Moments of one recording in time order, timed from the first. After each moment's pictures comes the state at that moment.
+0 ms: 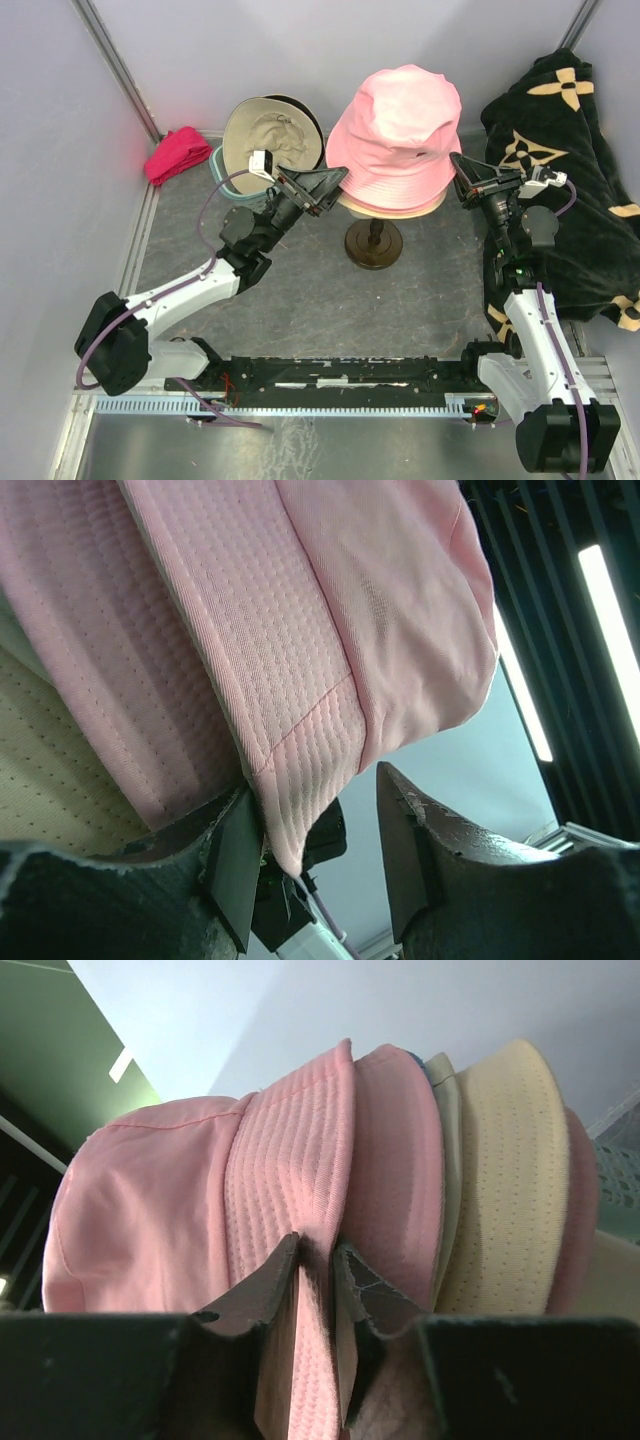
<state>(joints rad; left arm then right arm) -0.73 1.28 0.81 0.95 0.08 -1.43 -0.01 0.86 0.68 0.46 -0.28 1.59</state>
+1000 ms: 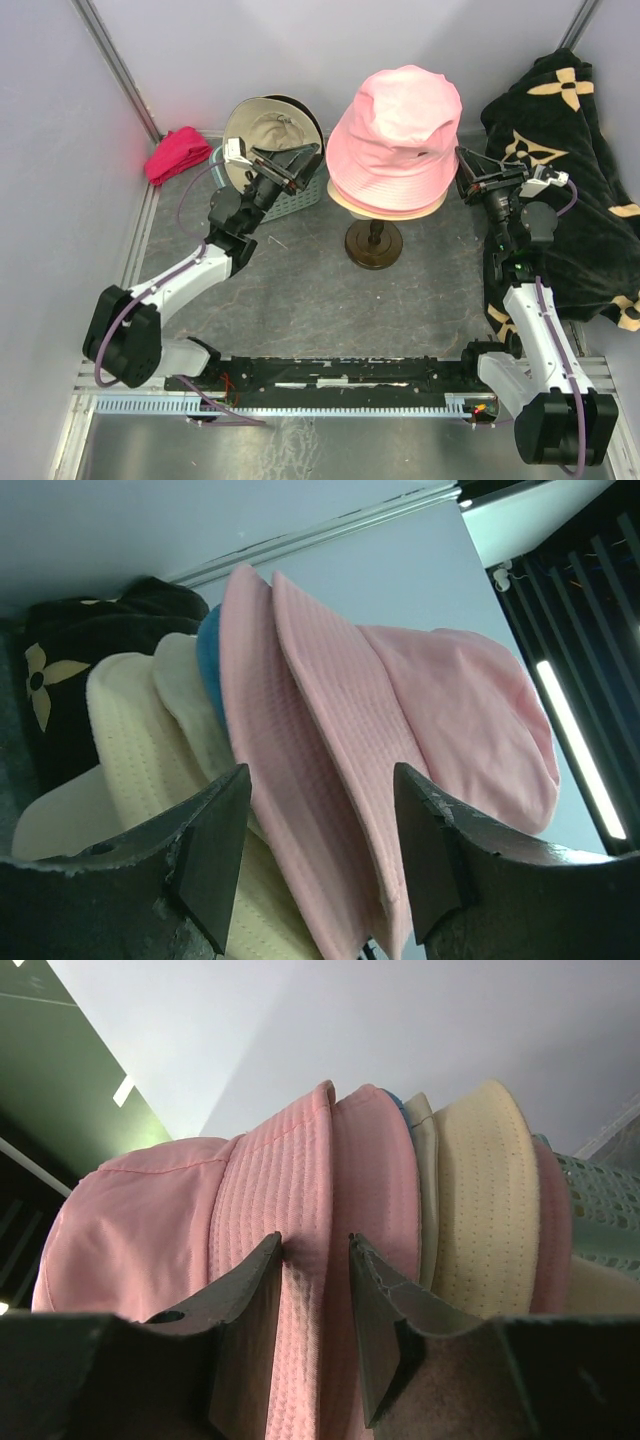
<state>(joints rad) -0.52 1.31 0.82 0.89 0.14 -1.42 -0.03 0.90 0.68 0.48 -0.25 1.60</state>
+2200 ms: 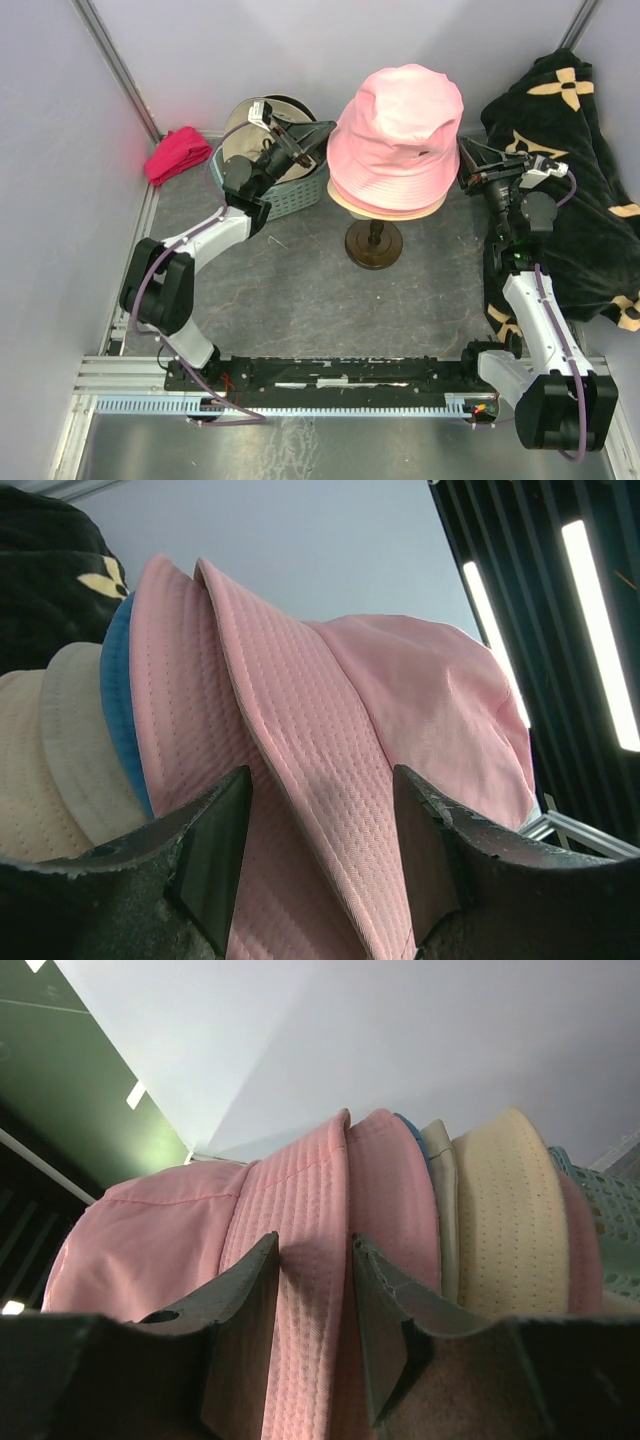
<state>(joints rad) -0.44 1.64 1.11 1.10 0.46 -1.61 -0.04 0.98 0.73 0.54 -0.27 1.63</state>
